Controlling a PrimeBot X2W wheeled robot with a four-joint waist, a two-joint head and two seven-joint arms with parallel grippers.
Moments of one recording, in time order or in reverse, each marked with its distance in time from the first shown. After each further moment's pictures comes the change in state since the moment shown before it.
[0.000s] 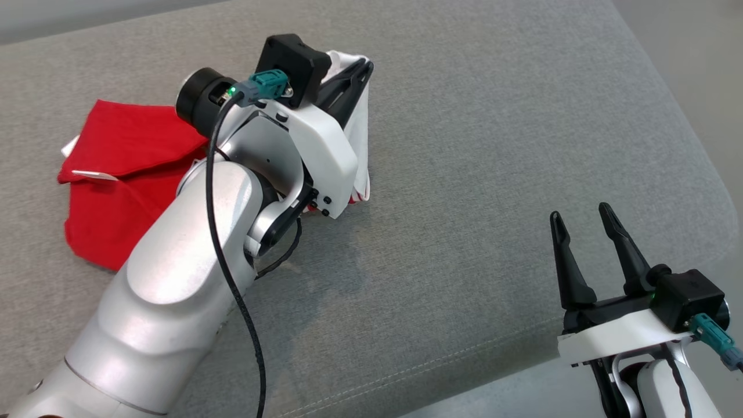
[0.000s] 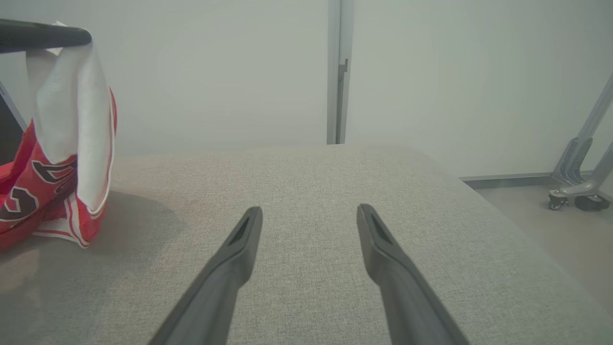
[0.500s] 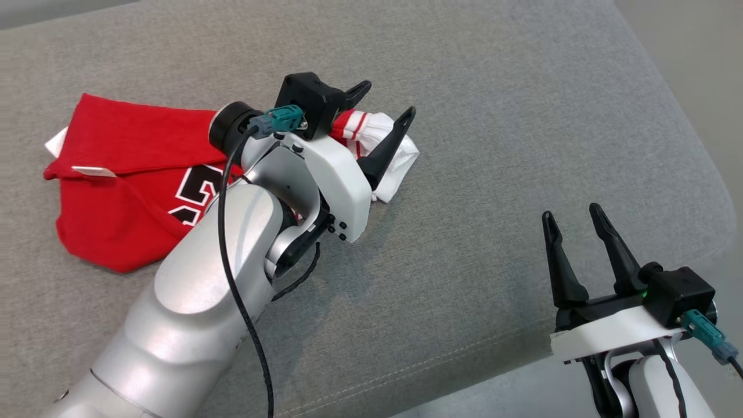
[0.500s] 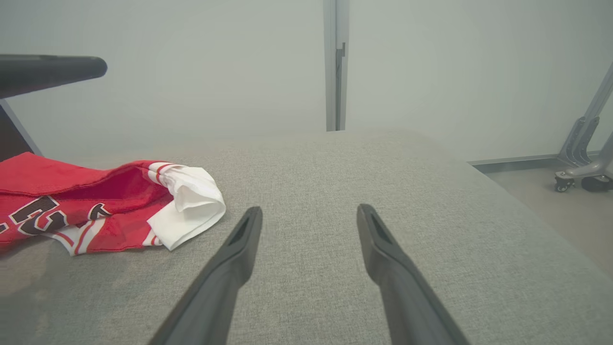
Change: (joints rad) left arm 0.041 -0.049 -0.035 0.108 -0.050 -0.053 -0.095; right arm -0.023 0.009 0.027 0.058 0.040 0.000 -0.027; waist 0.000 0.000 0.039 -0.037
